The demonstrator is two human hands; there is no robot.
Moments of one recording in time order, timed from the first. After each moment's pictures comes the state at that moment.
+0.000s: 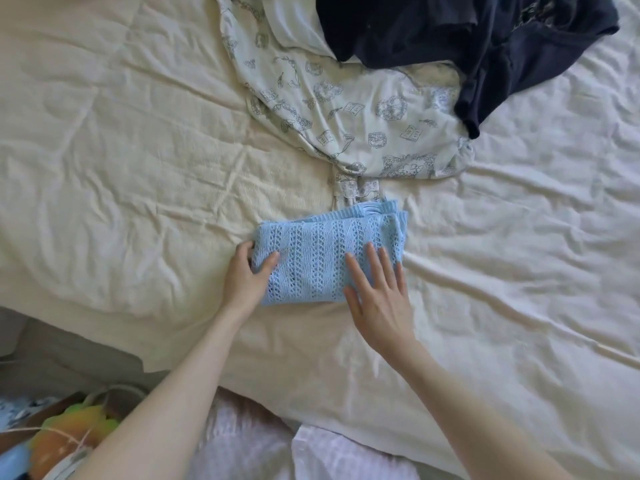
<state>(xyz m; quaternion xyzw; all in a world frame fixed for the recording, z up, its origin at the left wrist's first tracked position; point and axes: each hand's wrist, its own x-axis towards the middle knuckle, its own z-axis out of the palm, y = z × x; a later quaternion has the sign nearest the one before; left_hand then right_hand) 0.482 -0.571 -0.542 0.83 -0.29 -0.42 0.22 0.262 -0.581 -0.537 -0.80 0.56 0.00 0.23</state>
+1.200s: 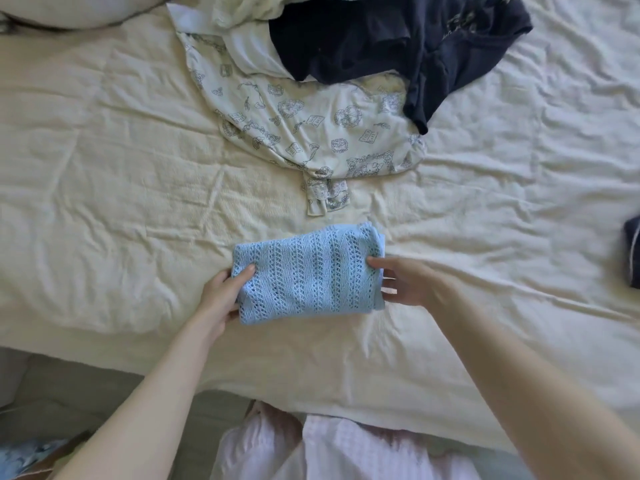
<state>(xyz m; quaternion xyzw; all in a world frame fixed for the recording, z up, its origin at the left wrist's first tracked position) 0.494 -0.559 -0.500 0.77 -0.09 -0.58 0.26 0.200 -0.633 -0.519 -0.11 0.64 -0.04 0.76</state>
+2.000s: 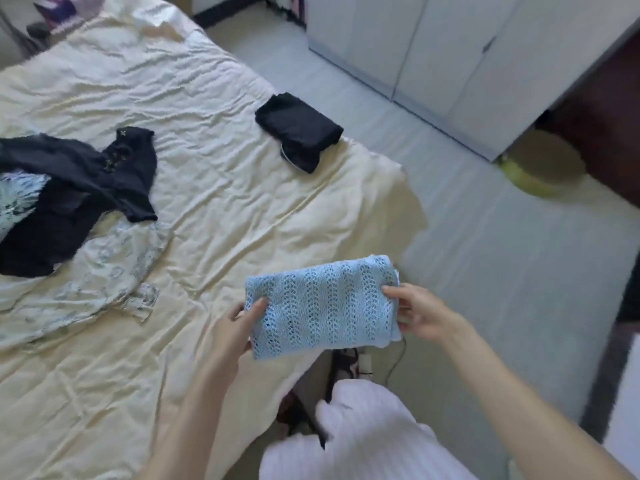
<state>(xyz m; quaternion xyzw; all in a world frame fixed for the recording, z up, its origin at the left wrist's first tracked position) 0.286 -0.449 -0.314 0.53 -0.50 -0.69 0.04 0.074 -0.237 -0.306 0.16 0.68 -0.50 0.51</state>
